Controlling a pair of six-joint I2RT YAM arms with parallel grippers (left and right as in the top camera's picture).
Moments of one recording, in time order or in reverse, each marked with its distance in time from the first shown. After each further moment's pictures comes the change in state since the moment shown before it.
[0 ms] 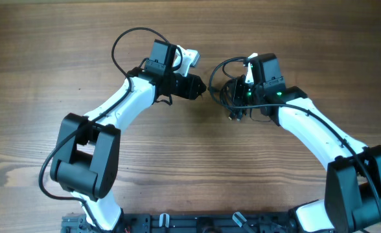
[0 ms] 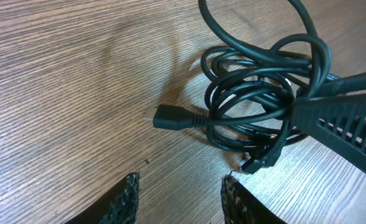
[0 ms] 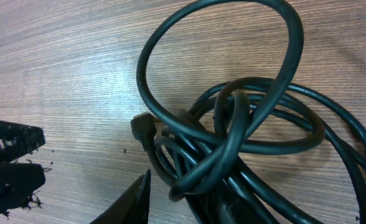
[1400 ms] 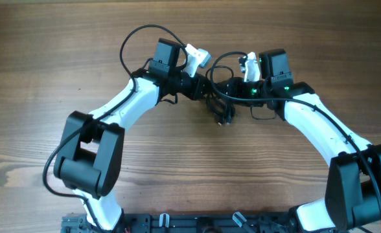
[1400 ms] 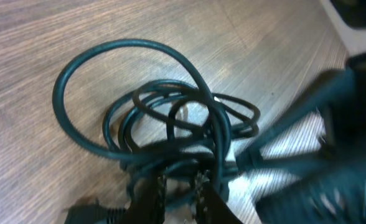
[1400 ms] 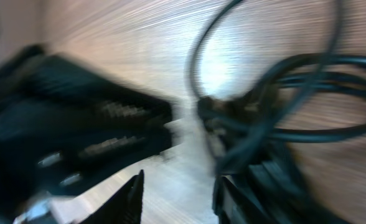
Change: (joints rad) left arm -0.024 0.027 0.000 0.117 0.170 0.084; right arm -0.059 0.009 0.033 -0.030 -0.494 0.034
